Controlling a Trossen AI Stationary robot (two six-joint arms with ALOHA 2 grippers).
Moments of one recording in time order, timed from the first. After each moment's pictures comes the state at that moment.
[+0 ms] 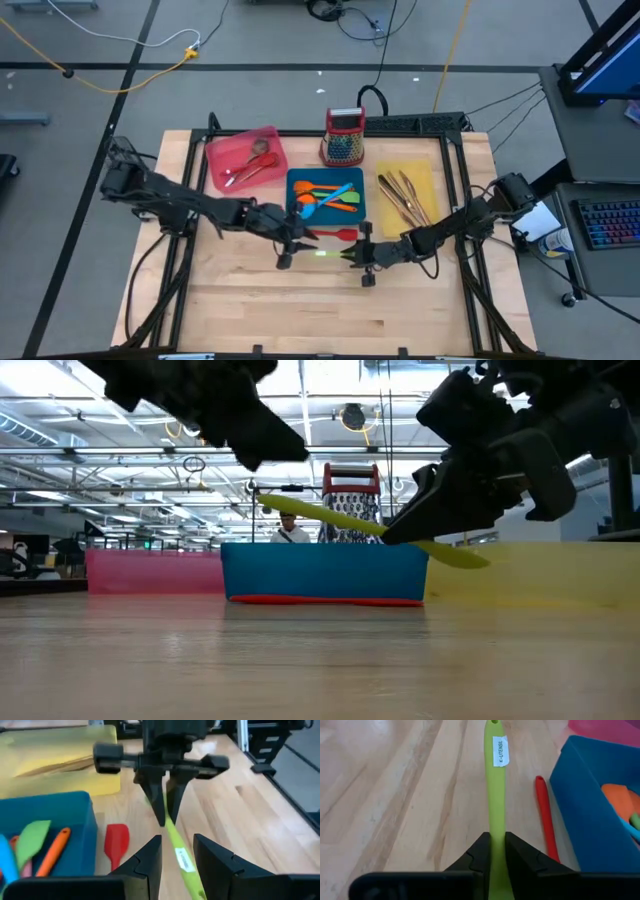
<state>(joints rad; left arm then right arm) -0.15 1.48 0.79 0.23 0.05 -0.01 0.37 1.67 0.62 0.50 0.36 0.04</state>
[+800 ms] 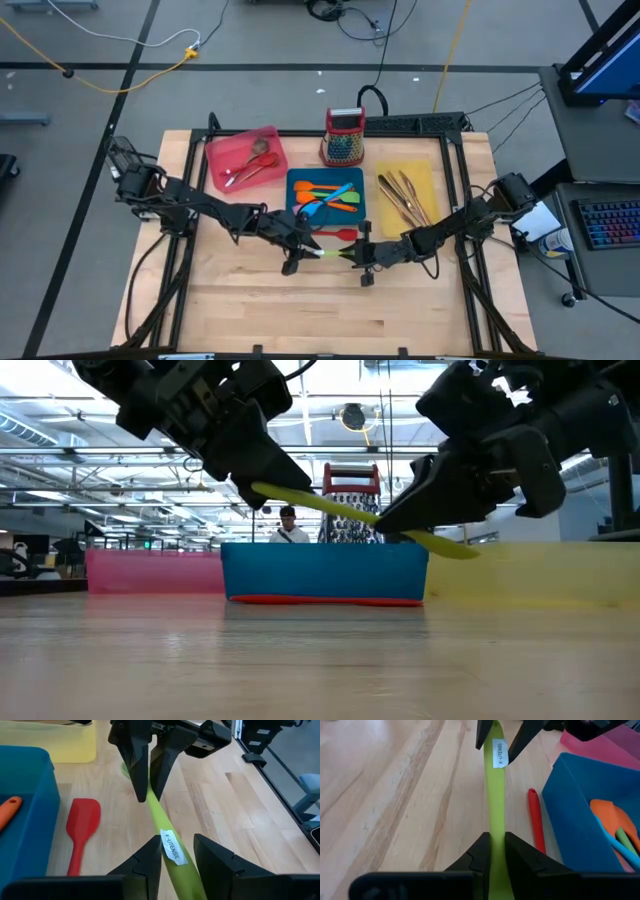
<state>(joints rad) -0.15 1.63 0.79 0.30 0.15 -0.14 0.37 1.67 0.62 0.56 0.39 -0.02</state>
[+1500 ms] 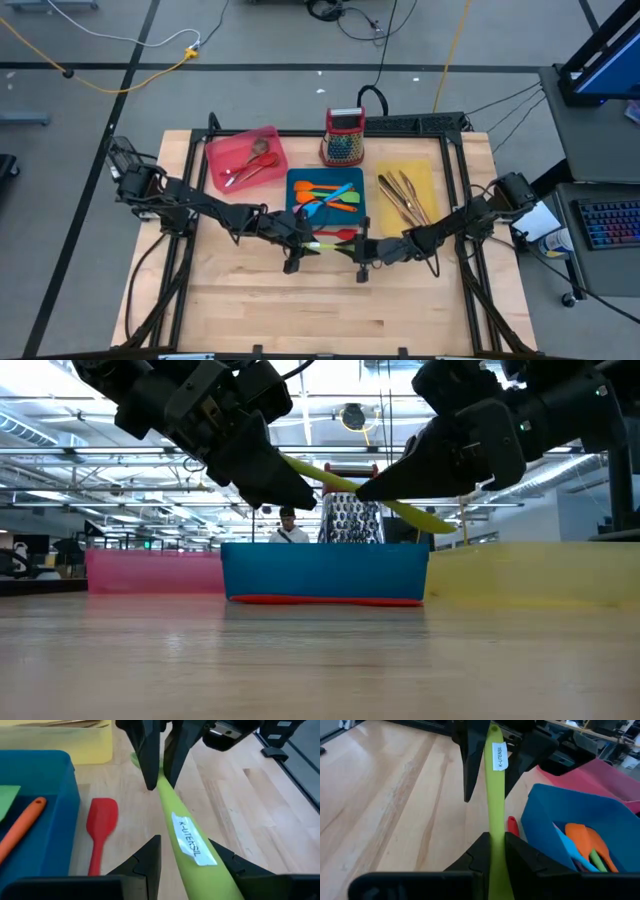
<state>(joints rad) -0.15 1.63 0.79 0.29 0.07 -0.10 0.36 1.67 0.62 0.68 0.46 -0.07</state>
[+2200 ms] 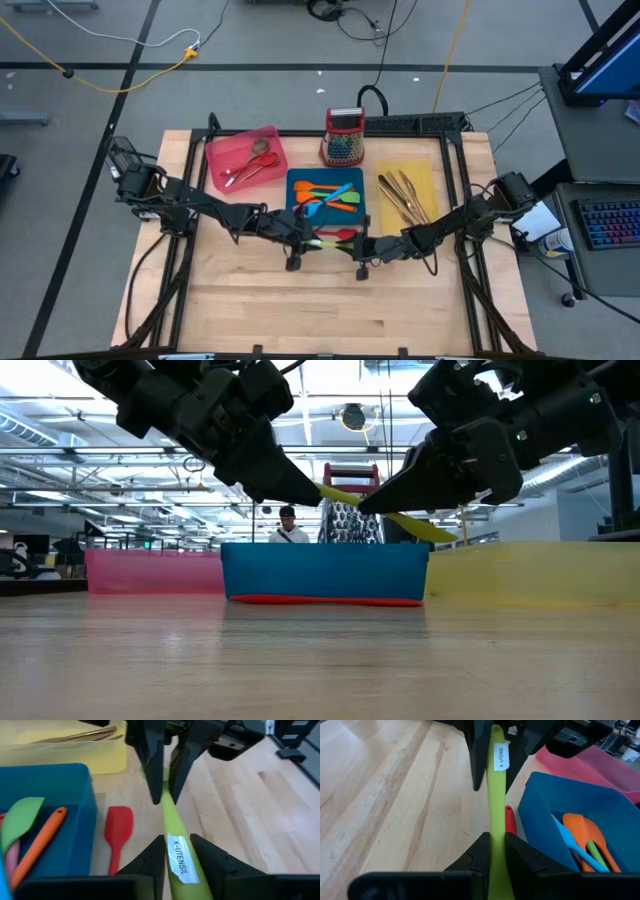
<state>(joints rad) -0.15 1.63 0.79 0.32 0.02 -0.05 0.35 1.67 0.62 0.63 0.45 -0.06</state>
